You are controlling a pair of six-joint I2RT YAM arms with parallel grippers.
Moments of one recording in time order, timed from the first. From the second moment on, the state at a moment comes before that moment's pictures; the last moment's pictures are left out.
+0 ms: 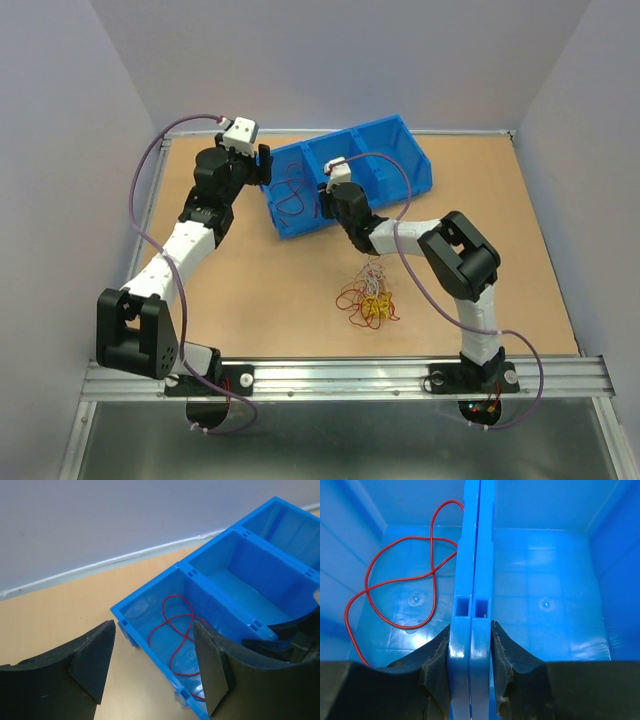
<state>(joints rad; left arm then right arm) -0.25 1.38 1.02 0.24 0.09 0.04 0.70 2.04 1.20 0.59 0.26 0.09</state>
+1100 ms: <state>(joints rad) -0.36 1.14 0.86 0.28 0.15 0.06 0.70 1.46 0.95 0.50 0.38 0.26</state>
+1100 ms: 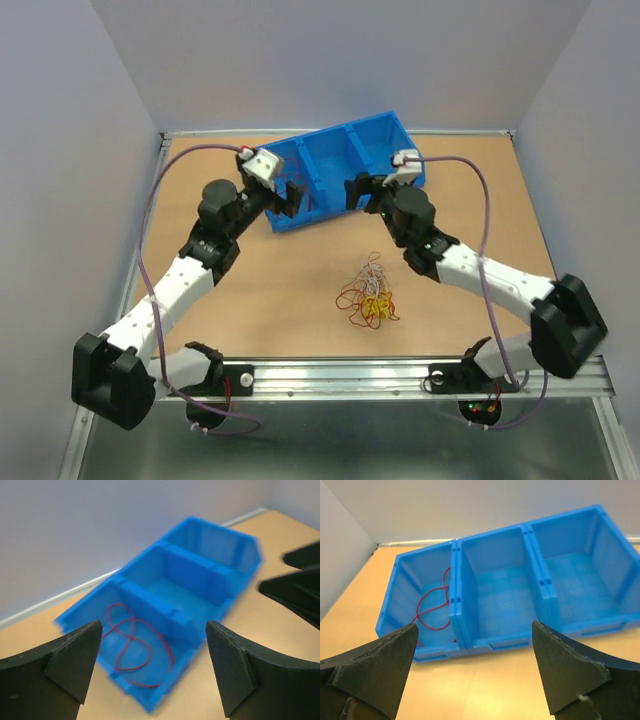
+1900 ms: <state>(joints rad) -0.81 1.52 0.86 0.14 0.36 0.43 0.70 0.67 0.72 -0.15 0.41 0.38</state>
